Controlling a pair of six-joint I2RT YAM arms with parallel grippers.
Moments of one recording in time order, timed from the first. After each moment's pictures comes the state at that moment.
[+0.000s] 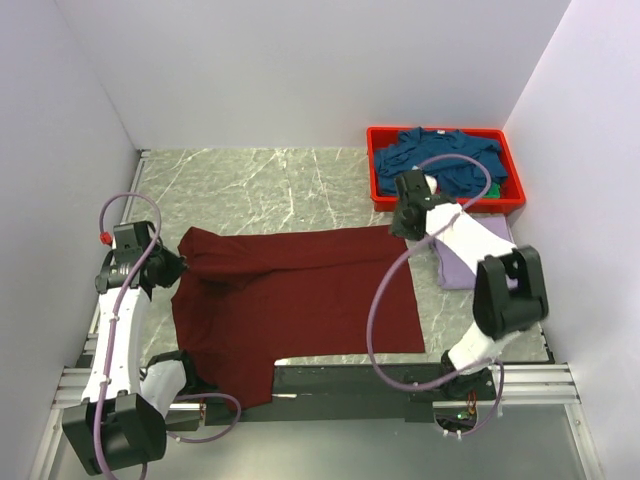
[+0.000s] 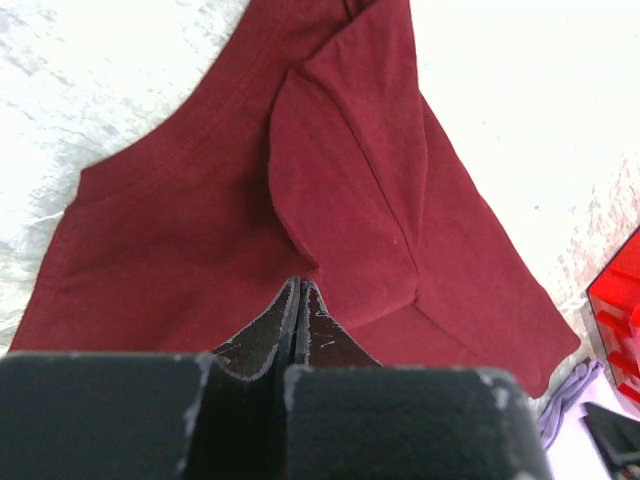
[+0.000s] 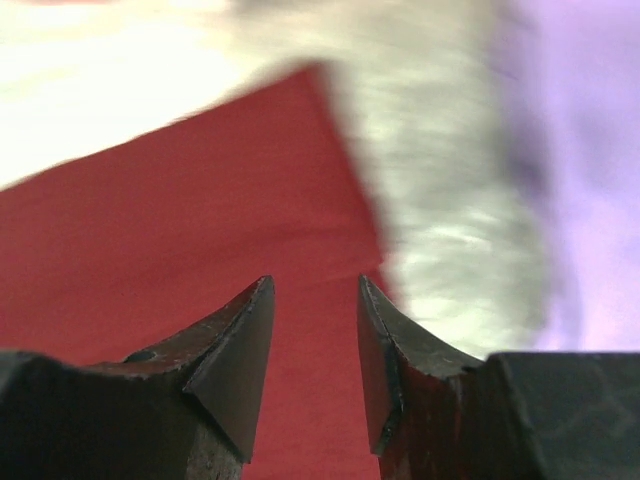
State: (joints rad) left arm 0.21 0.91 0.78 -0.74 0.06 -0.81; right arm 0.27 1.66 1.18 -0.62 0.26 0.51
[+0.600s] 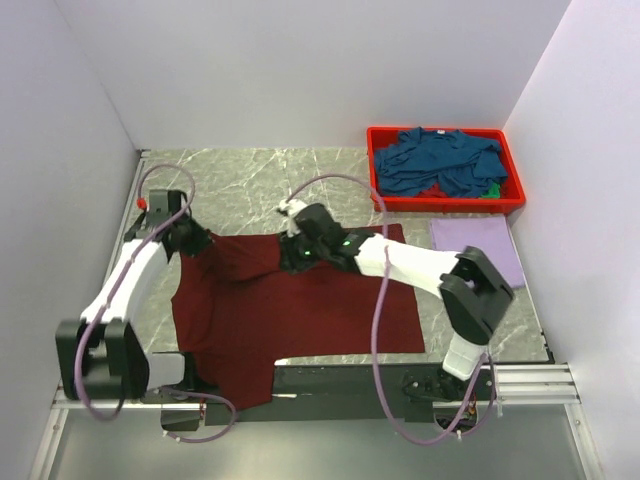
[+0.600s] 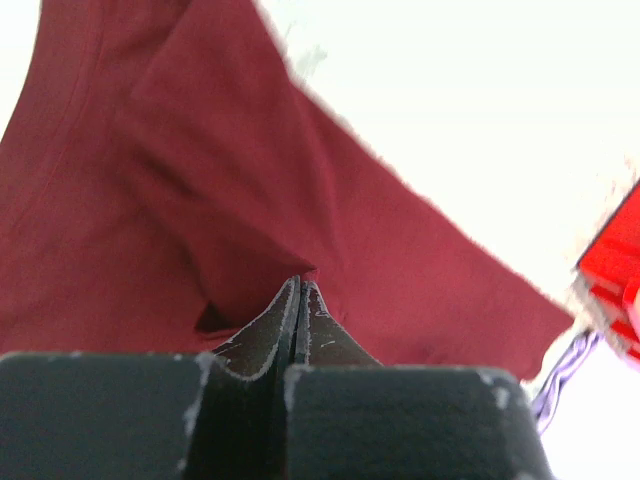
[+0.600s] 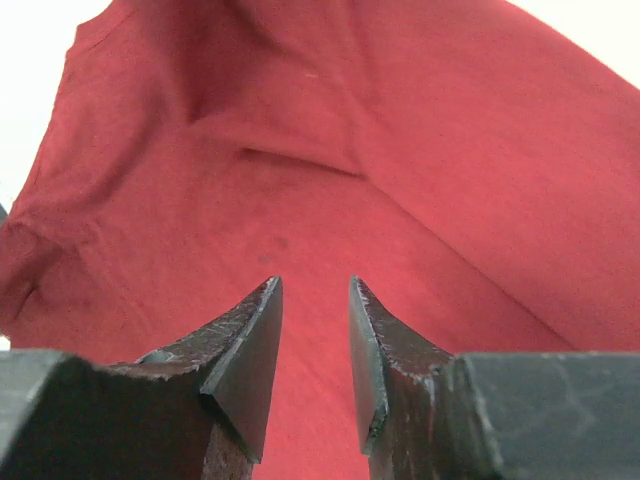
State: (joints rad) left arm 0.01 1.23 0.91 -0.57 0.04 -0.86; right arm 0.87 1.71 1.20 -0.17 -0.15 0.33
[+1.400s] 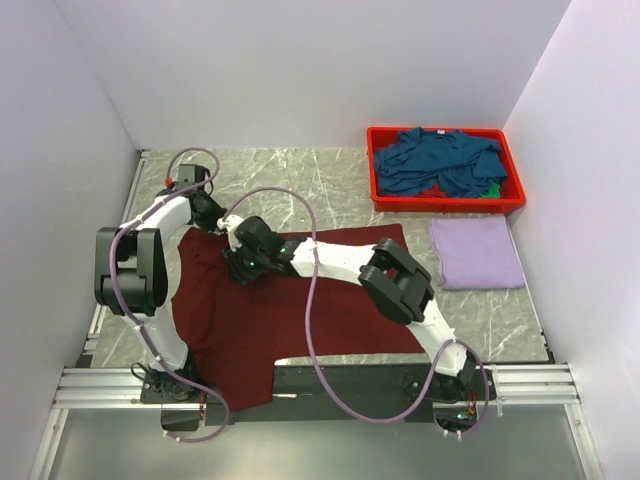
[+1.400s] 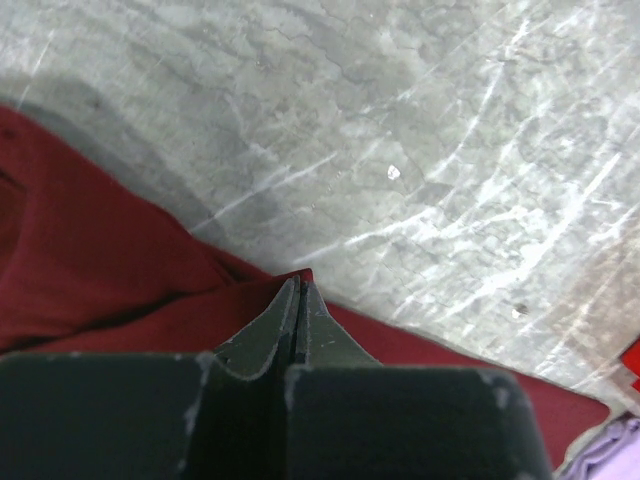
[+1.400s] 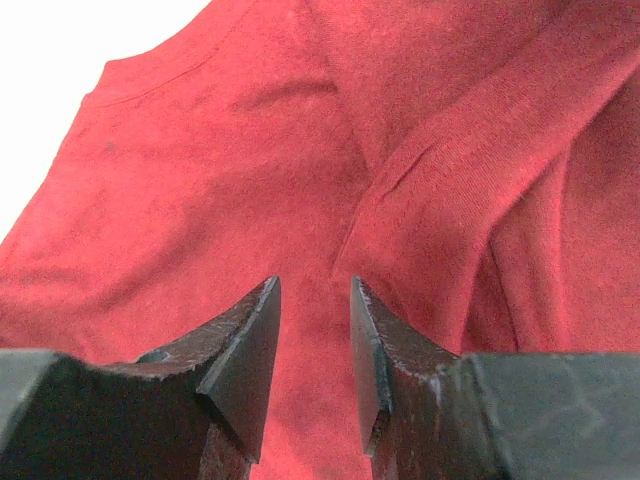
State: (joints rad) left arm -0.03 1.80 1.22 -0.44 0.02 -0.84; right arm 1.03 2.21 1.66 -0.12 -0.17 0.24
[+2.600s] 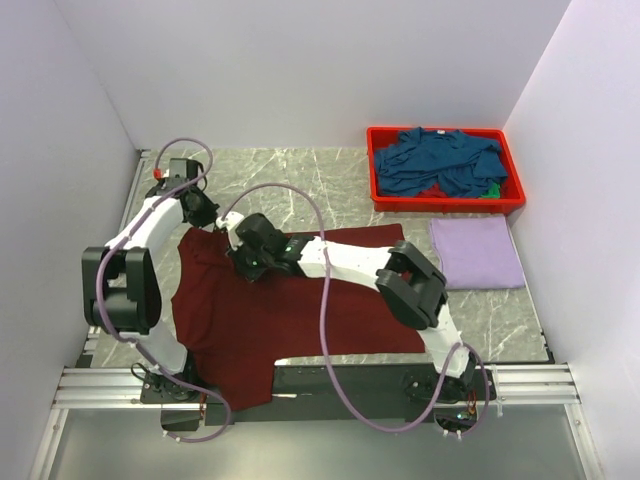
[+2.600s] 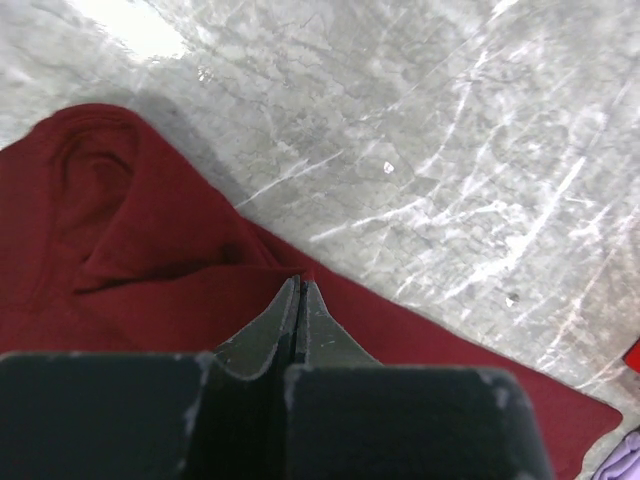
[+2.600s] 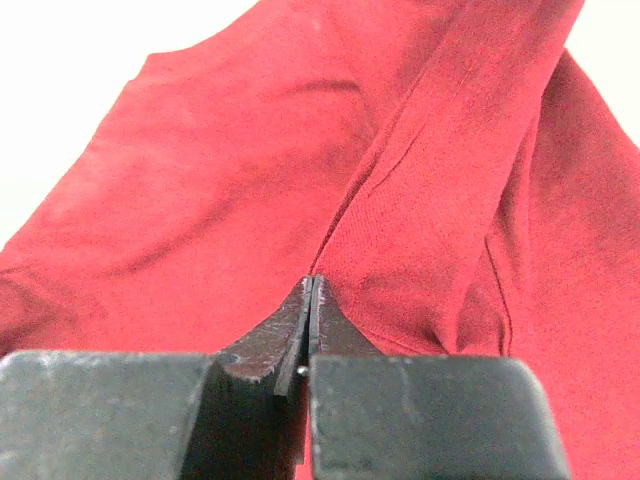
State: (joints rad) left arm -0.03 1.67 1.23 -0.52 -0.08 -0.79; right arm 1.05 2.12 1.63 -0.18 -0.12 0.17
